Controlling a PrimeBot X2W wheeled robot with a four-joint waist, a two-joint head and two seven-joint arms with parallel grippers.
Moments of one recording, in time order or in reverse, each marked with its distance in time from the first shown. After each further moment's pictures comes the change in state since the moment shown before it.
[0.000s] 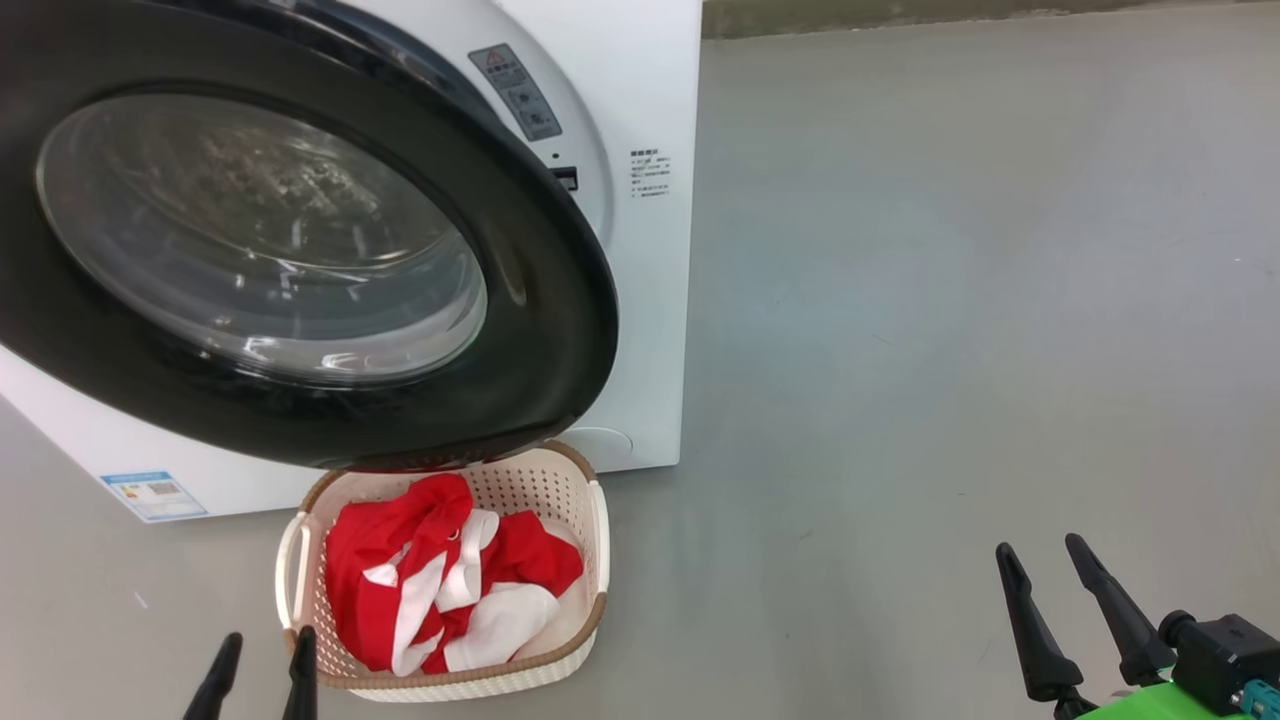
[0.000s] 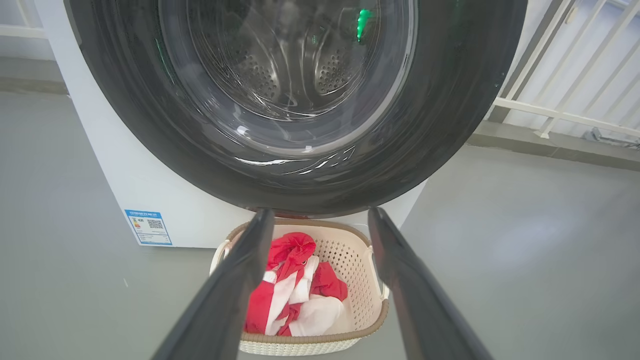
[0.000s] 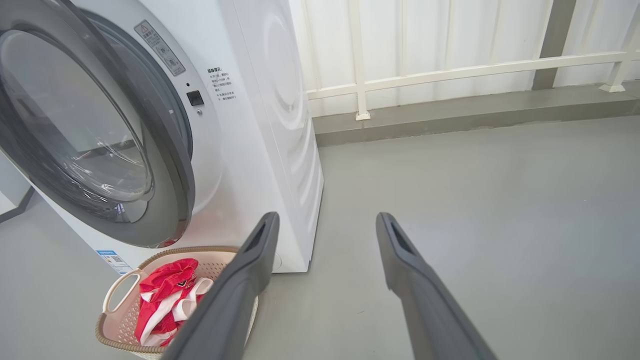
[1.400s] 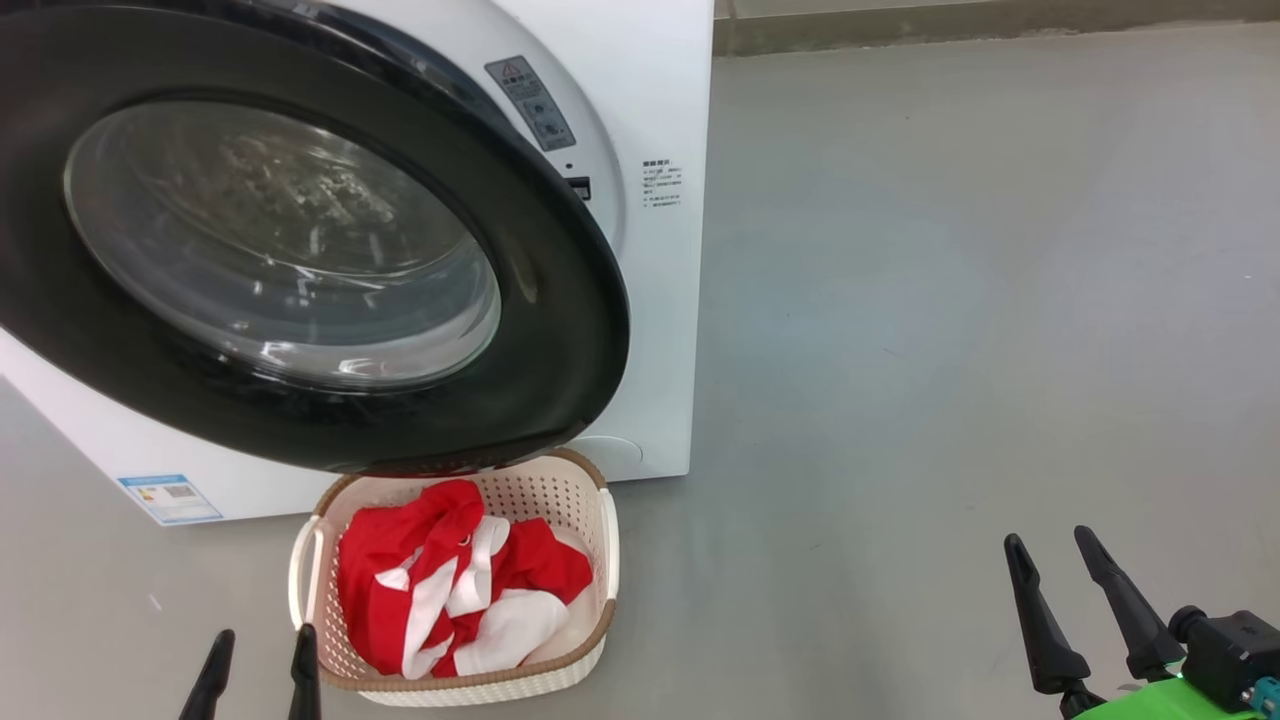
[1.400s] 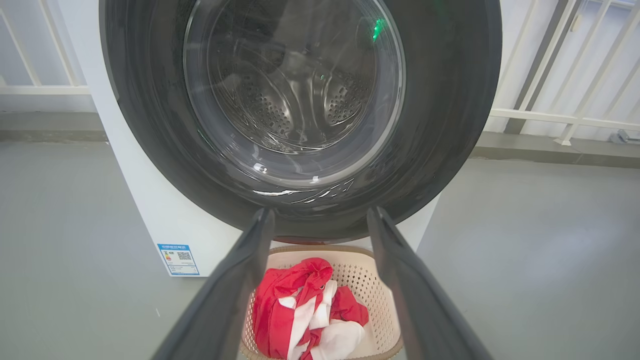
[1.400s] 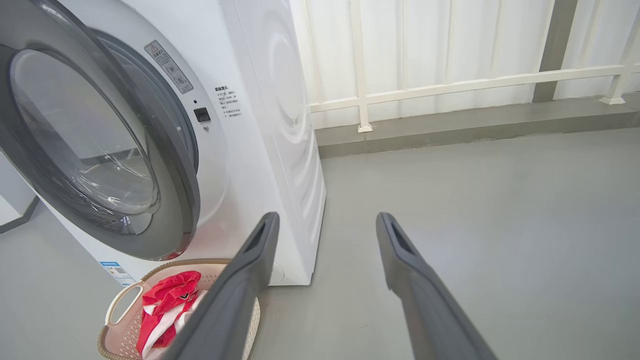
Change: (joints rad) left arm 0.066 -0.118 0.106 -0.141 0.220 0.000 0.000; right arm 0.003 0.006 -0.020 -0.015 0.000 0.000 0.000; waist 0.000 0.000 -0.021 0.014
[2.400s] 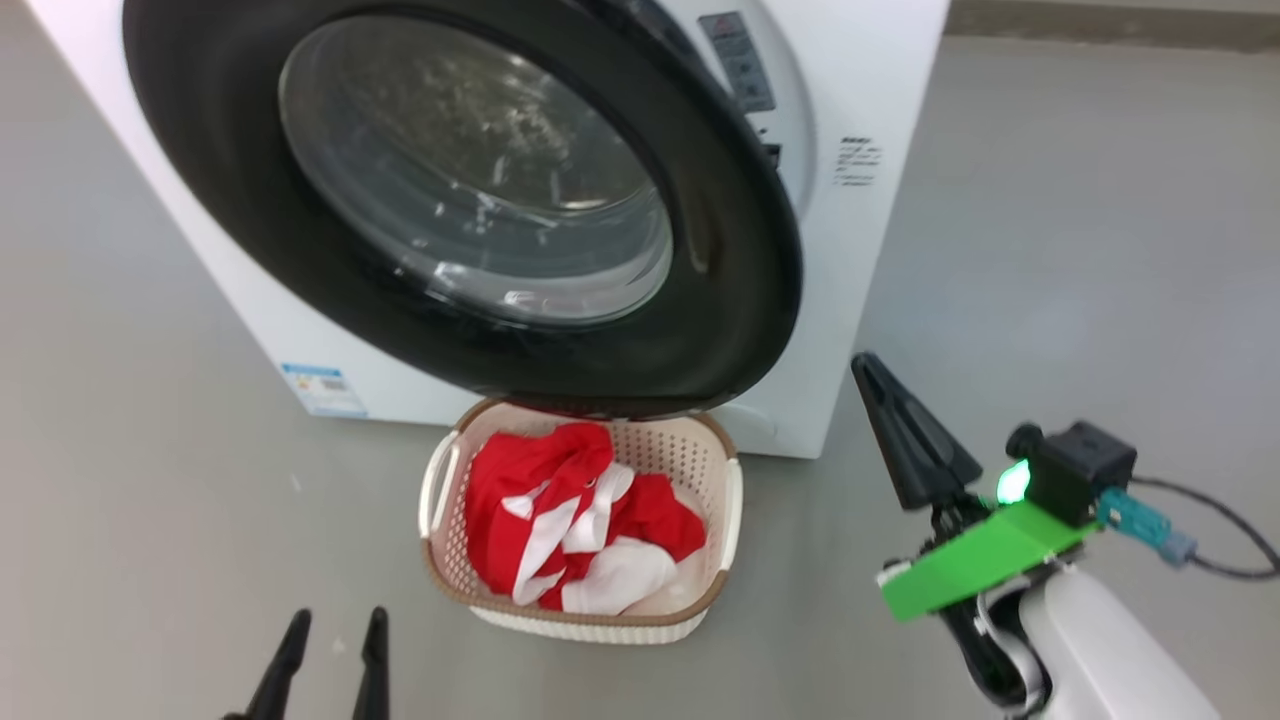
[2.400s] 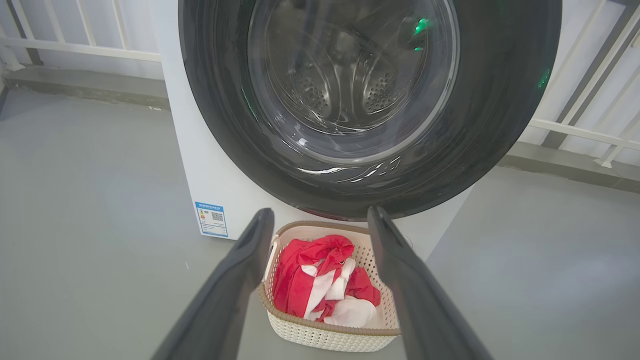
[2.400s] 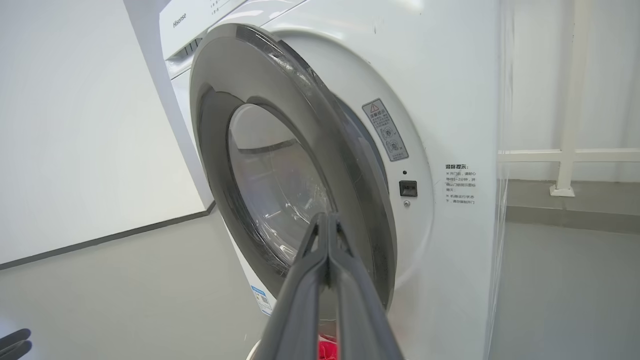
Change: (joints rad) left arm -0.032 -0.001 -0.100 0.033 -0.055 0.000 0.000; right arm -0.357 0.033 0.270 0.060 0.073 0.000 0.000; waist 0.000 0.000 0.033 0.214
